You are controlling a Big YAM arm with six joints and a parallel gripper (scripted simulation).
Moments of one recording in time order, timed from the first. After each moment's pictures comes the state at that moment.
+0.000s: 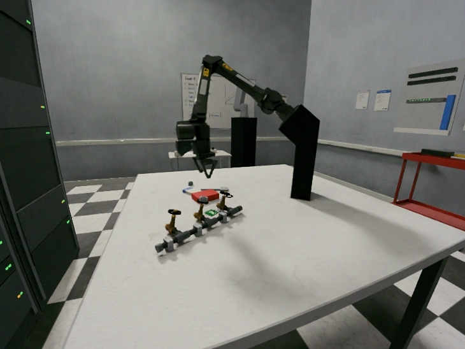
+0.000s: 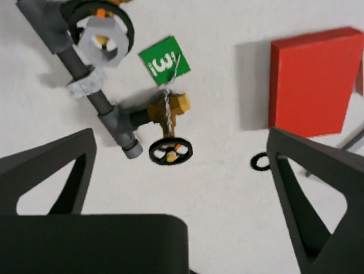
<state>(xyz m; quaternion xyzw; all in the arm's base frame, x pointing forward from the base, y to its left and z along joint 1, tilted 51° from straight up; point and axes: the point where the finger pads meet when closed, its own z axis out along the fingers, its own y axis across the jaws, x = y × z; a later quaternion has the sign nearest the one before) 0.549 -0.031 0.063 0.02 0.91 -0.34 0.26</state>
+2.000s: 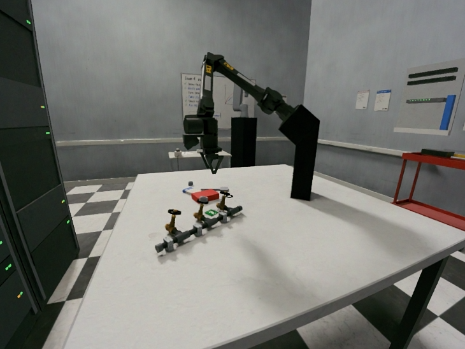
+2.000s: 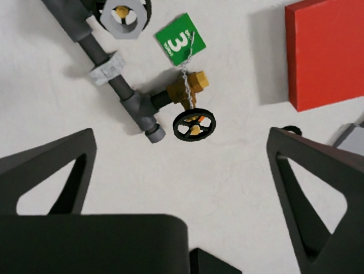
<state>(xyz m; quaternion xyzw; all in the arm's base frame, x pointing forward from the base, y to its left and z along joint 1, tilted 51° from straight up) 0.526 -0.008 0.055 0.07 0.90 -0.32 0.29</state>
